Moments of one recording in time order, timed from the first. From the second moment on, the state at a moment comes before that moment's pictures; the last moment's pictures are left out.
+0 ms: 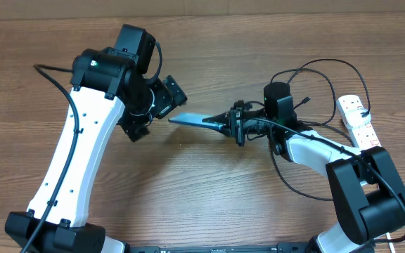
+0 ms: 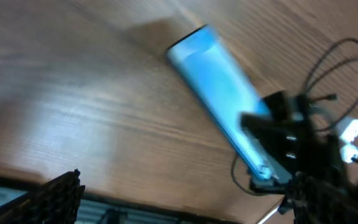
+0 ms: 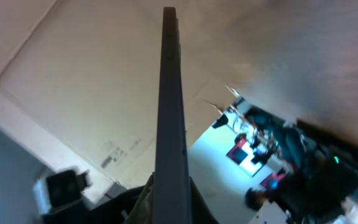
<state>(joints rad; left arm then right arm) -0.29 1.65 1.79 -1.51 0.23 -0.95 0.34 1.77 0.79 0.56 -1.11 1.96</state>
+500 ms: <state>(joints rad) 0.09 1.44 1.79 -1.62 0.29 -0.80 0.34 1.77 0.79 0.78 -1.12 1.96</state>
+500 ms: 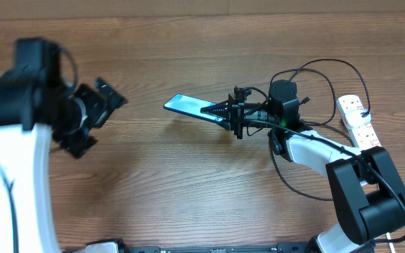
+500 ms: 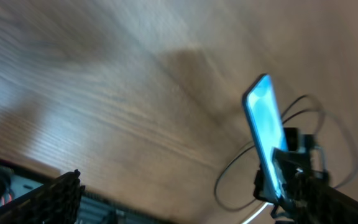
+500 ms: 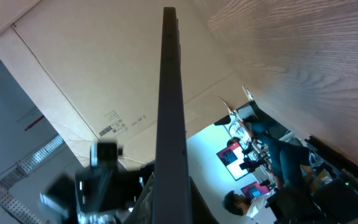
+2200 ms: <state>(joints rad) -0.07 1.25 0.86 -0.33 0.82 -1.23 0.39 1.77 0.79 0.66 -1.01 1.96</state>
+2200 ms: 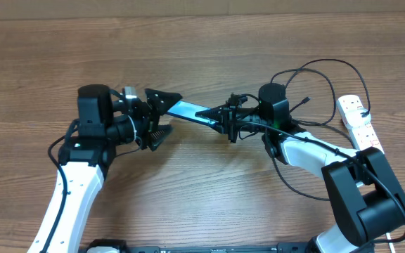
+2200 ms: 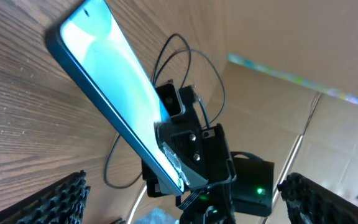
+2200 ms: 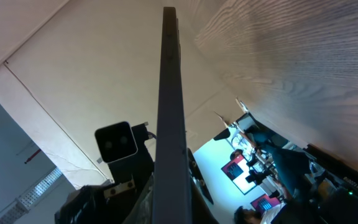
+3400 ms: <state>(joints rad) -0.24 1.25 0.86 -0.38 0.43 -1.55 0.45 1.77 0.79 0.84 -1.00 2.09</state>
